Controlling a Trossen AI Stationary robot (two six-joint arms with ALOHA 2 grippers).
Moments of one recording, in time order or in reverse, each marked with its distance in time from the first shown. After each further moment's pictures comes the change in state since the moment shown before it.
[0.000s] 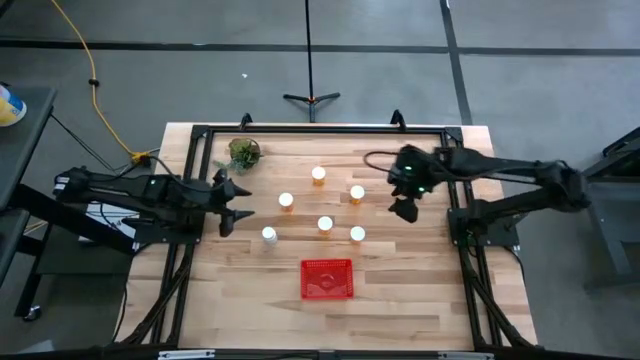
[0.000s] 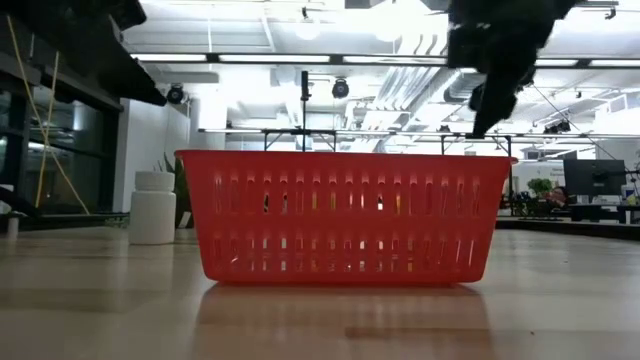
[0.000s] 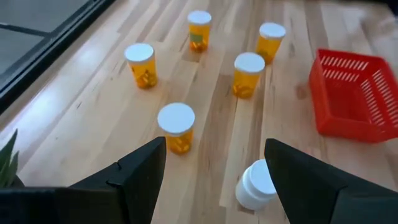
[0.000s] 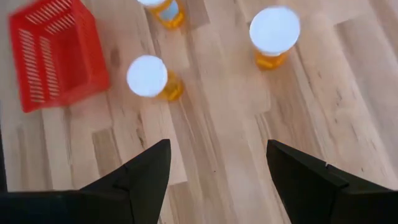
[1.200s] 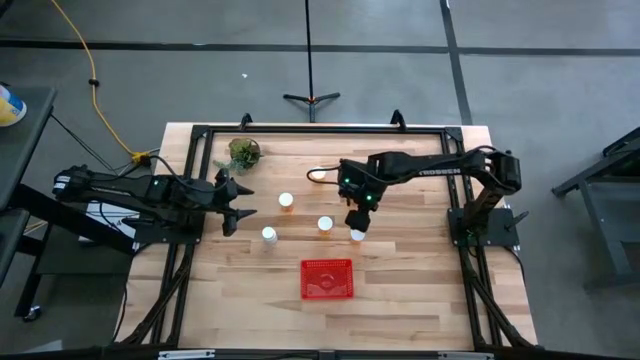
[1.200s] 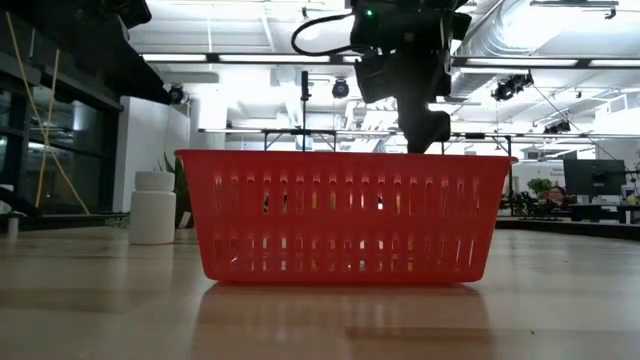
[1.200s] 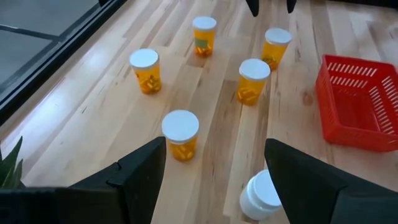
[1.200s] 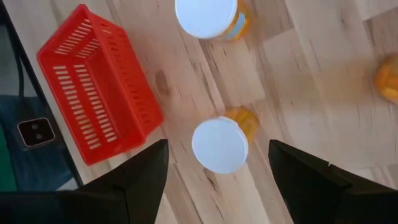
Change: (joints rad) left arm 0.000 0.023 0.002 0.039 -0.027 0.003; right arm 0.123 0.530 0.370 -0.004 -0.161 0.228
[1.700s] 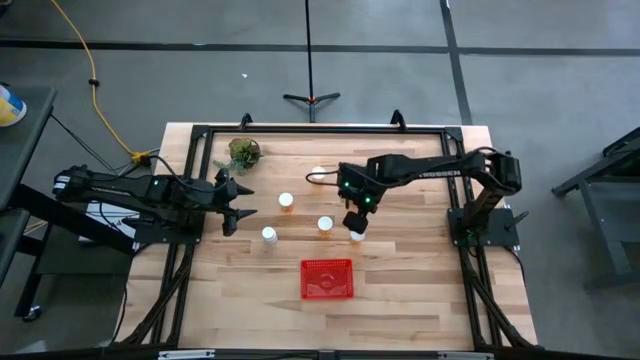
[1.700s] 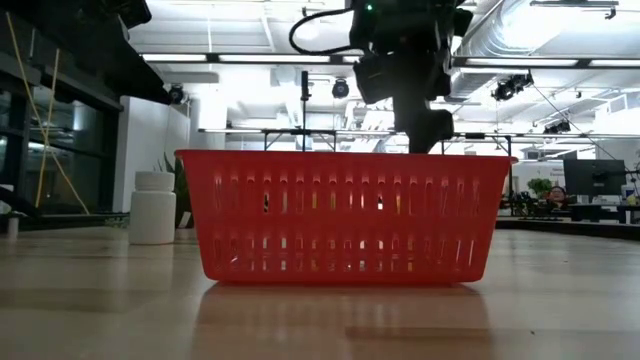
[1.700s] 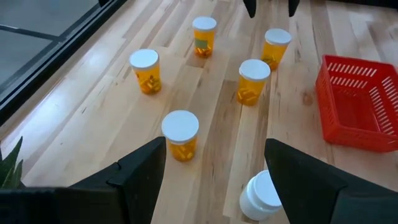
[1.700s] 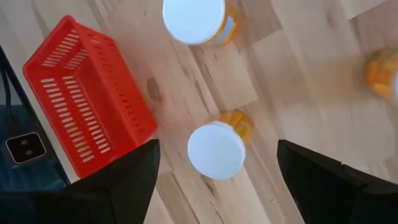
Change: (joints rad) left arm 0.000 0.000 0.000 0.000 0.000 0.000; right arm 0.034 0.007 0.000 0.005 0.064 0.086
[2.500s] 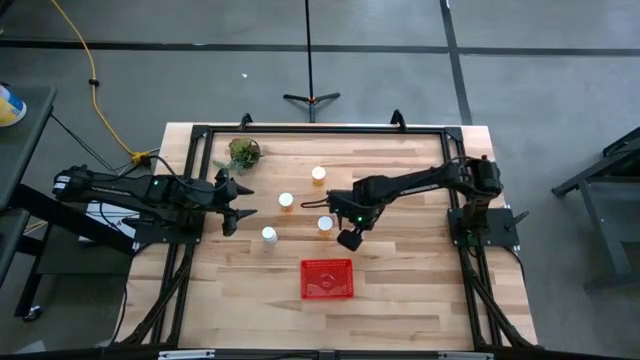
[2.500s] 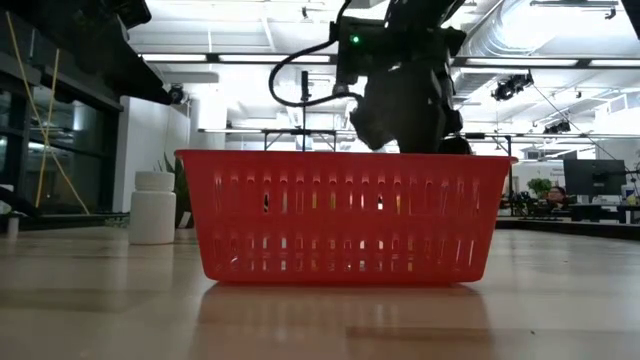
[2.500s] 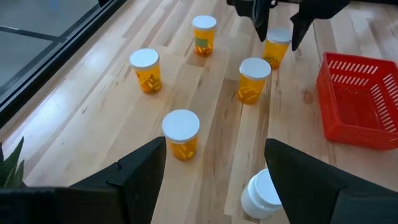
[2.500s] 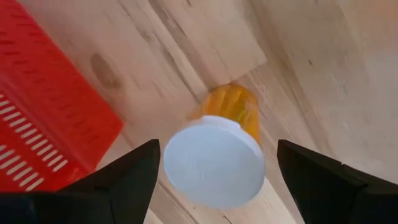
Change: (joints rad) left arm 0.000 0.000 0.000 -0.004 -0.001 0.008; right arm 0.098 0.158 -0.001 -0.008 0.069 0.183
